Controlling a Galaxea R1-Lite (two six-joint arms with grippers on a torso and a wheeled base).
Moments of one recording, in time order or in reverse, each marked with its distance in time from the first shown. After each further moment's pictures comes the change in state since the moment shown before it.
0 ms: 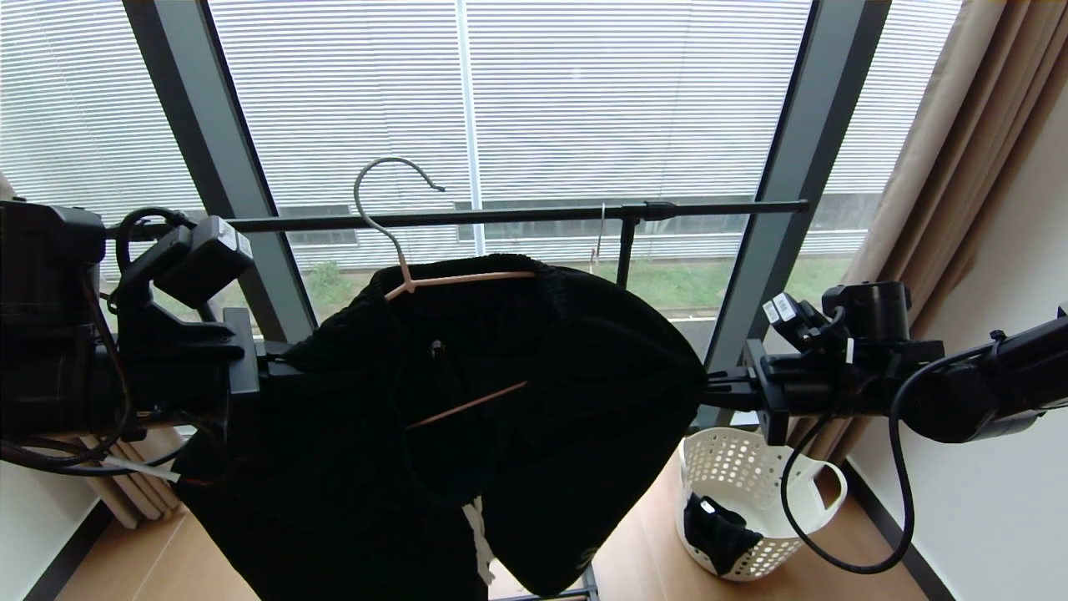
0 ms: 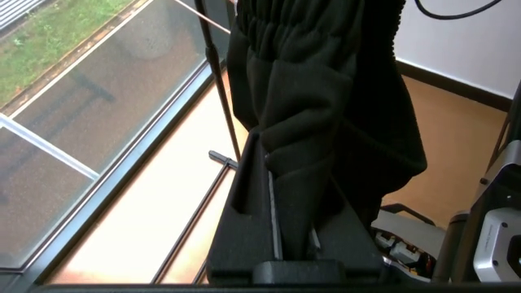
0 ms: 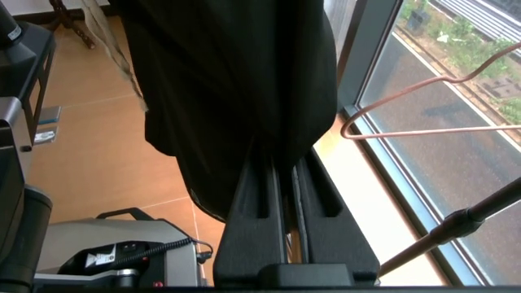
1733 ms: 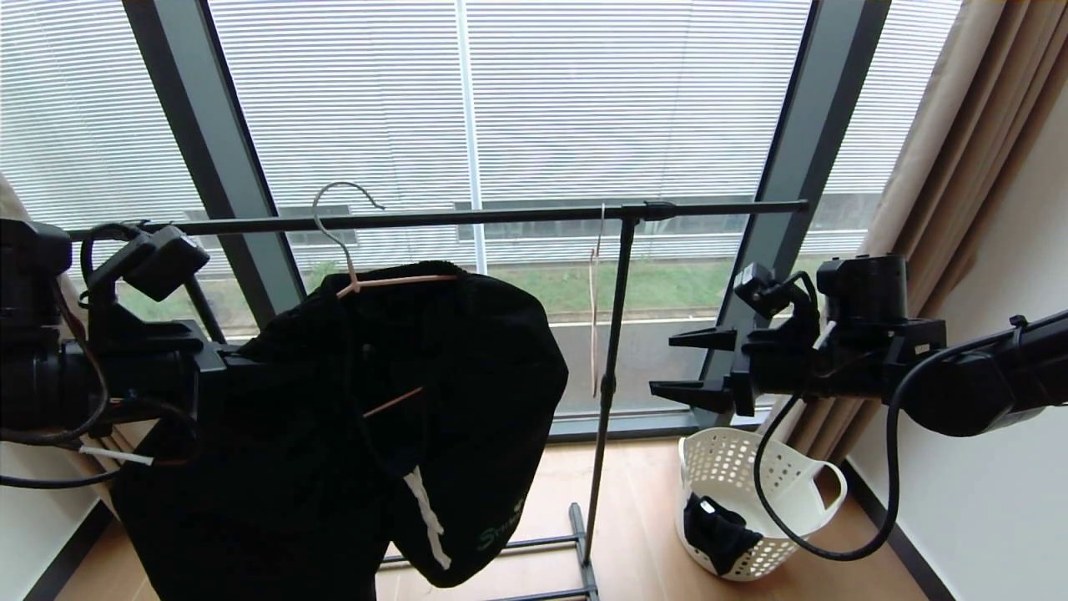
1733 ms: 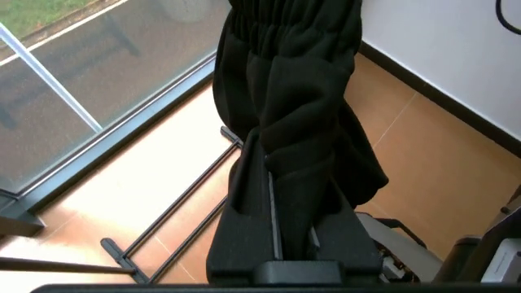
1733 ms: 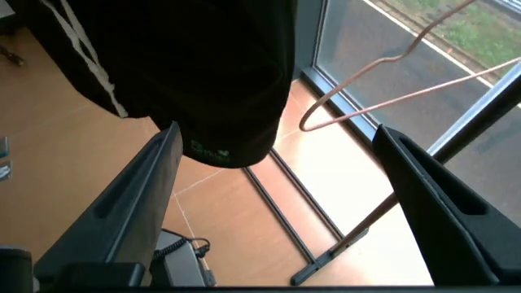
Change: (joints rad) left arm 0.160 0.035 0.004 0.000 0.047 -0.113; right arm 0.102 -0.074 -0.032 -0.003 -0.370 0.271
